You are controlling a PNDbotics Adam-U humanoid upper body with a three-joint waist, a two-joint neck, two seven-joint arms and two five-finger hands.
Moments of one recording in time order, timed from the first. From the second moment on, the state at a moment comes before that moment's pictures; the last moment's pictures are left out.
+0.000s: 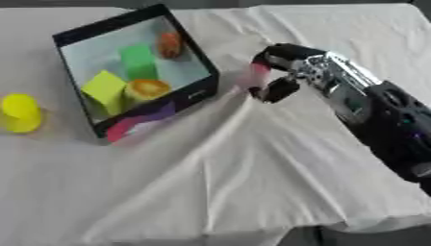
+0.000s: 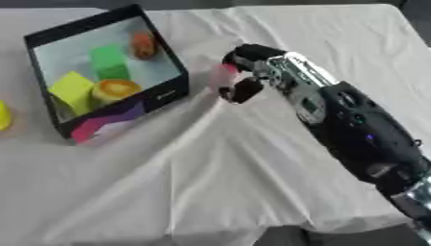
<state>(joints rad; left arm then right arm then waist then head) -0.13 0.72 0.14 -1.81 0.31 -0.02 0.40 -0.73 -0.59 0.41 -1.52 0.67 0.22 0.53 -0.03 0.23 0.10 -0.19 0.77</state>
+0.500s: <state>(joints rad) -0.13 0.73 0.14 -1.81 0.31 -0.02 0.40 -0.93 -0.59 0.39 -1.63 0.54 0.25 0.56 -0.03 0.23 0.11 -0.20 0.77</state>
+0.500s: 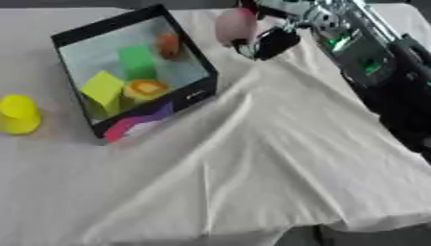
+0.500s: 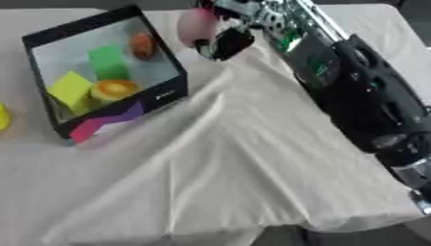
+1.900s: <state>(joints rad) -0.18 0.74 0.17 -1.82 0.35 -0.04 0.42 -1.18 -0.22 0.41 -1.06 0.86 0.06 0.44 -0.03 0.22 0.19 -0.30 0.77</state>
